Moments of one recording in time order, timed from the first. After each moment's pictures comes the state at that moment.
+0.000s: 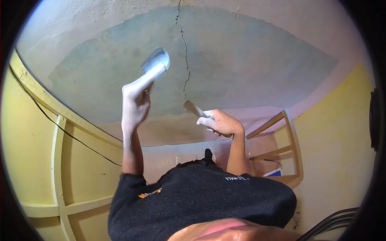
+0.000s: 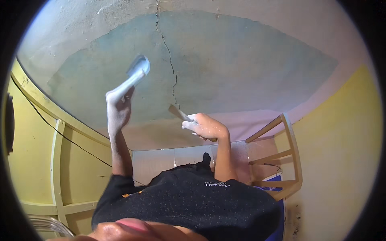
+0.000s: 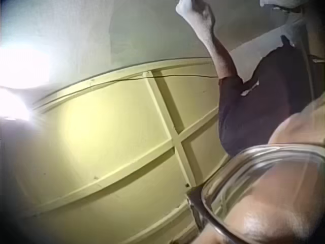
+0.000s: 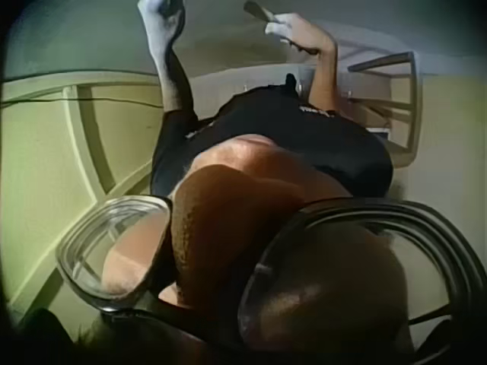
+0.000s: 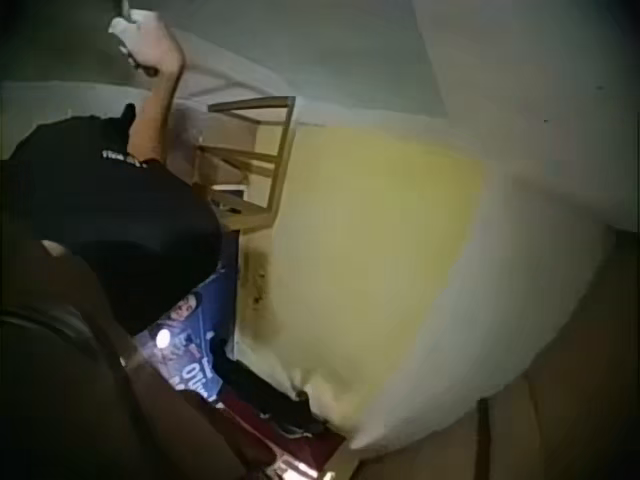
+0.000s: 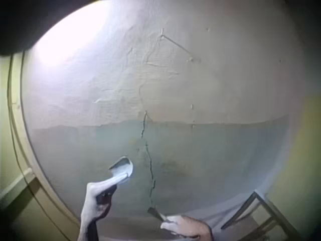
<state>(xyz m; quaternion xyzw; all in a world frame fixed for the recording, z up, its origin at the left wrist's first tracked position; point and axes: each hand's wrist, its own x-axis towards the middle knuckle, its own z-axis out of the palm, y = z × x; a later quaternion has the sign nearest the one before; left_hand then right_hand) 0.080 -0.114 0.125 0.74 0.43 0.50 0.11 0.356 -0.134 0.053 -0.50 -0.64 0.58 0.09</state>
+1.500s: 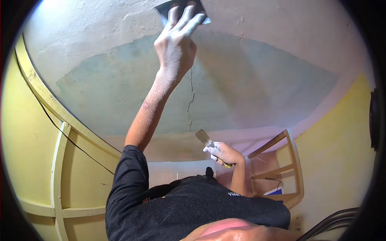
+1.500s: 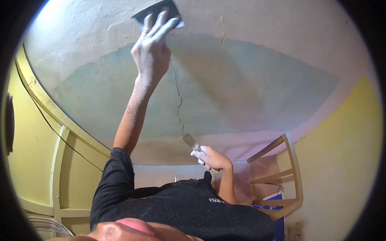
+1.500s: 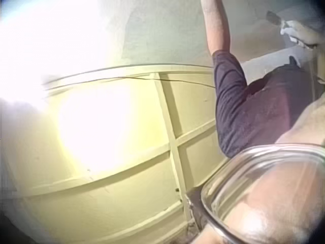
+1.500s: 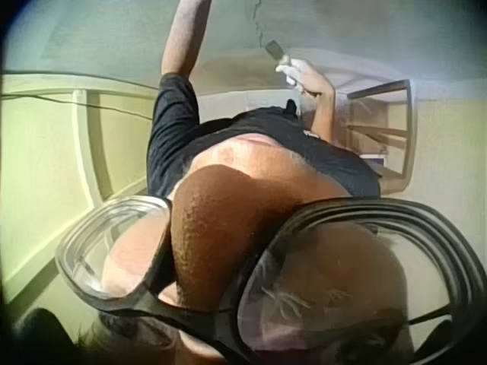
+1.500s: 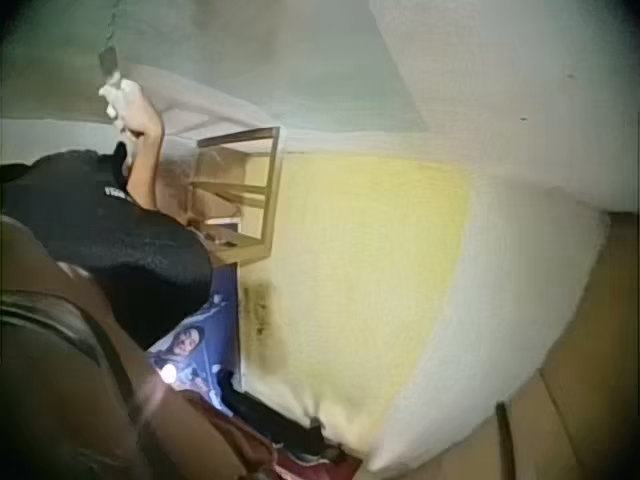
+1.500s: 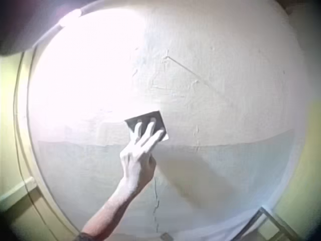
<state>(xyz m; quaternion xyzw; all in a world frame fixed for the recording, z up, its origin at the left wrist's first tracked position) 0.171 0.018 0.213 0.67 0.37 0.55 -0.33 0.385 -0.157 -0.005 -0.43 -0.58 0.68 0.14</state>
